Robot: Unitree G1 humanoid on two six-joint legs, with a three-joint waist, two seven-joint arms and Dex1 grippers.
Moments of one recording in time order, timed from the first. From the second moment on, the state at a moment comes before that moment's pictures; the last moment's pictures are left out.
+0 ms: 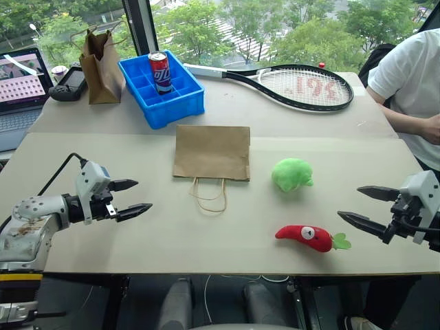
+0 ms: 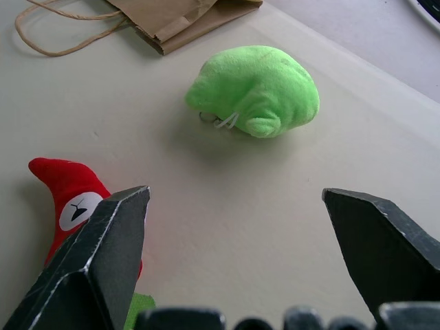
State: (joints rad) left arm -0.15 0.87 0.20 0.01 -0.45 0.38 -1.13; right arm 0.17 -0.92 -0.52 -0.27 0.48 0.42 1.04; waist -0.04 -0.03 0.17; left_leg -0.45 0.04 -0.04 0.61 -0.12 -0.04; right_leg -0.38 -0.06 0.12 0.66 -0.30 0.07
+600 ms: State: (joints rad) left arm -0.73 0.80 -0.19 0.21 -0.33 0.28 -1.52; right arm -0.23 -1.15 -0.26 -0.75 0.87 0.89 0.86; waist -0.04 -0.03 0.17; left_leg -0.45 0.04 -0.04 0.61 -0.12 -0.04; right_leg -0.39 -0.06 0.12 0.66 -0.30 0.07
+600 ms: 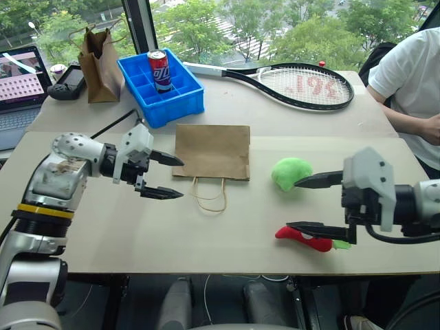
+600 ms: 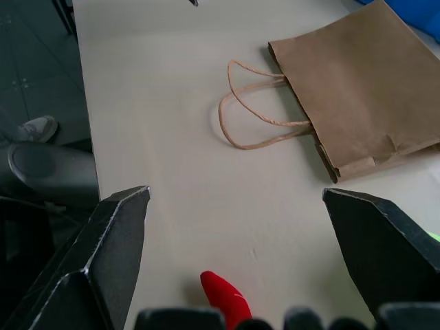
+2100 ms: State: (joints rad) left arm -1.03 0.49 -0.12 0.13 -0.48 0.97 -1.25; right arm -0.31 -0.64 0.16 -0.62 0.49 0.81 0.41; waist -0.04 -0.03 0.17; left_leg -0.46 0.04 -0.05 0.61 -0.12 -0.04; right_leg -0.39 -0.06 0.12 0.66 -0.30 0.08
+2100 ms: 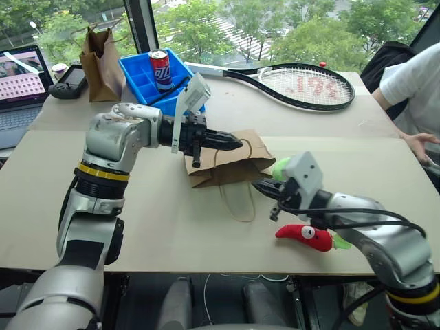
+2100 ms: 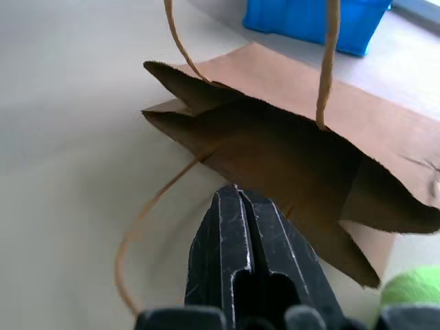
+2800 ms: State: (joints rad) left arm -1.10 0.51 -0.07 0.11 -0.59 1.16 -1.11; right arm -0.50 -0.31 0.34 0.14 0.06 0.34 0.43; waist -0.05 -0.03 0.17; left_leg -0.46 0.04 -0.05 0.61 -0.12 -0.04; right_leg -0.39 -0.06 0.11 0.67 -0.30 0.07
